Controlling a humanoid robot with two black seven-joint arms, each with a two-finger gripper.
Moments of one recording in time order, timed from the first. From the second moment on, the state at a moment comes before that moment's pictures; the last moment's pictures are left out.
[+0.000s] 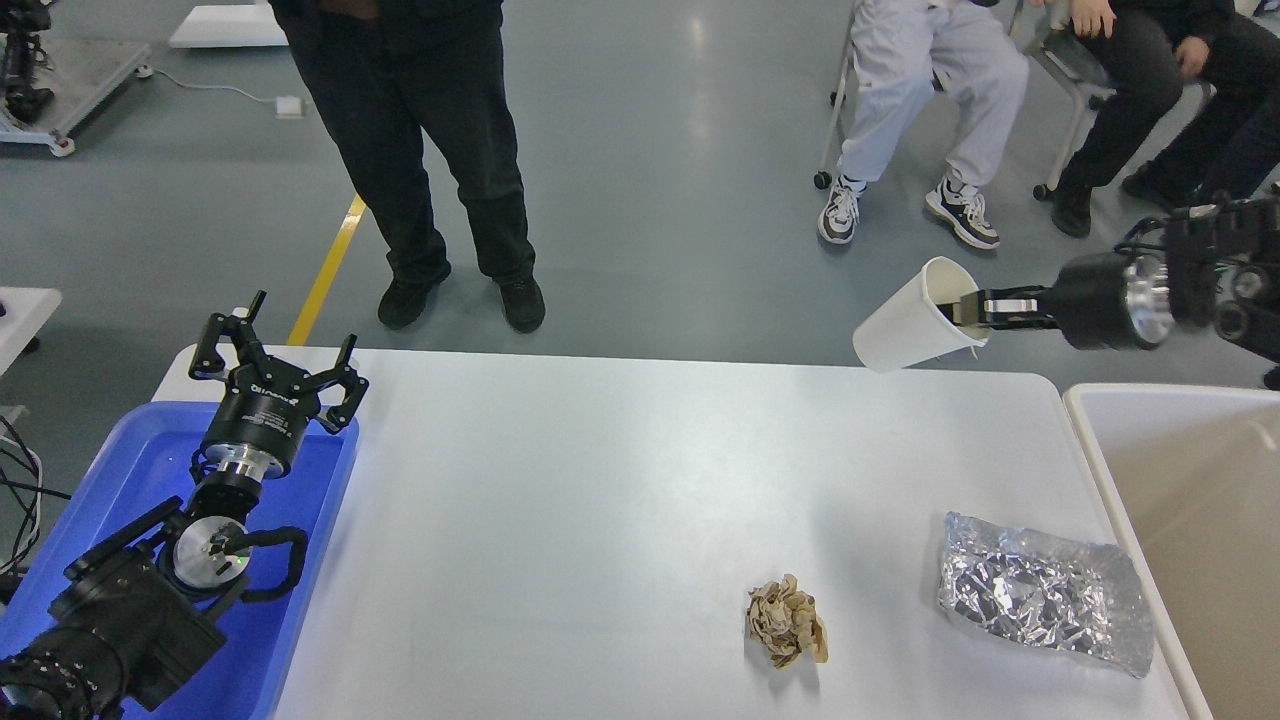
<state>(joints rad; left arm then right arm) -0.58 0.33 -0.78 -0.45 -0.16 -0.64 -0.52 1.50 -0.77 -0.44 0.91 -1.02 0.34 0.55</state>
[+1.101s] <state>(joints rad) -0.57 0.33 -0.78 -0.45 -0.16 -0.64 -0.52 0.86 -0.71 -0.08 0.05 0.02 0.20 0.10</state>
